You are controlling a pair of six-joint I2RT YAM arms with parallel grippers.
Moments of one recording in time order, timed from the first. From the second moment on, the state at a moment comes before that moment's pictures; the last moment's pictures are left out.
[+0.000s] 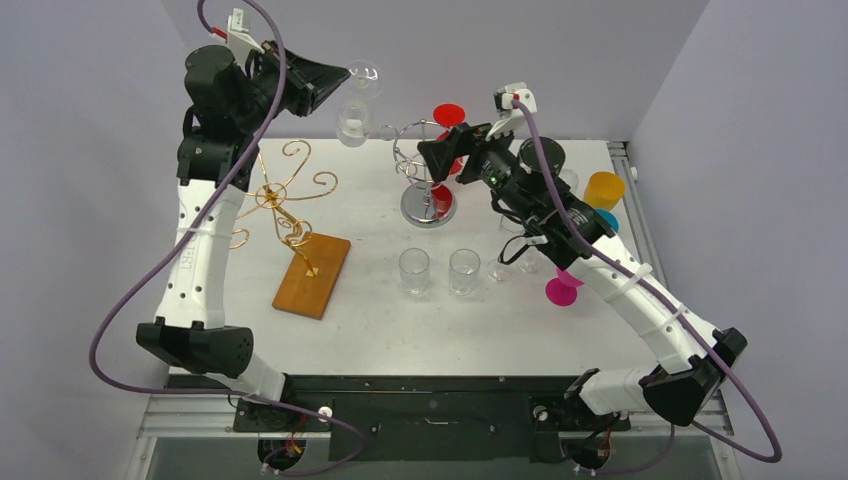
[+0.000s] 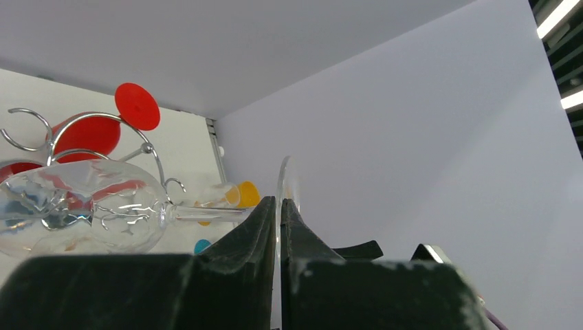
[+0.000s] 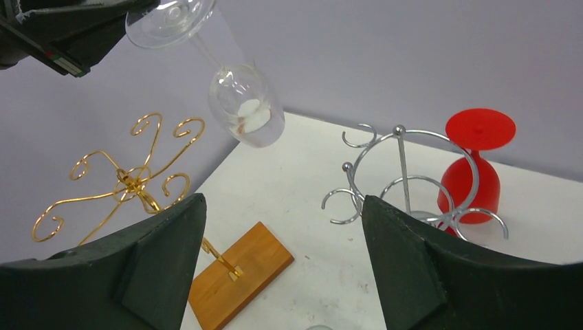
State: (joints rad) left arm -0.14 1.58 2.02 -0.41 0.48 -1.09; right arm 0.68 1.32 1.48 -0.13 0.05 0.34
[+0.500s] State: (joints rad) left arm -0.26 1.45 1.86 -0.36 0.53 -1.20; right arm 0.82 1.41 1.35 0.27 0.09 0.08
